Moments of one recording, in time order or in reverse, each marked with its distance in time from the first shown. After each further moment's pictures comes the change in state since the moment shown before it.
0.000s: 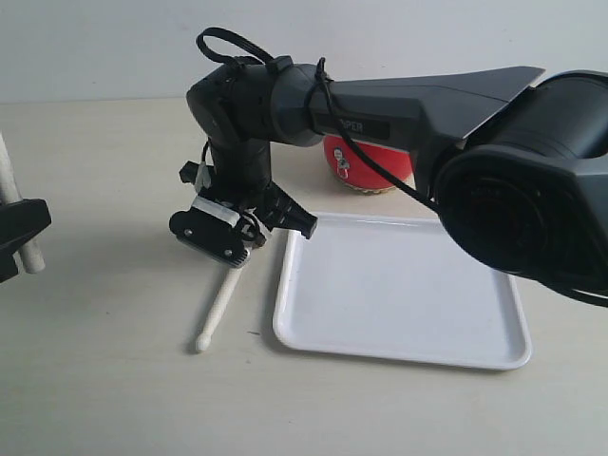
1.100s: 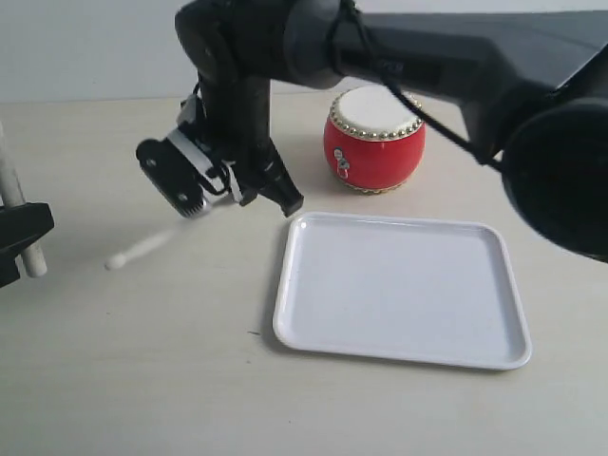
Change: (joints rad) left arm 0.000 0.000 0.000 0.030 -0.002 -0.022; right arm 0.012 -0.140 0.000 0.009 0.079 0.337
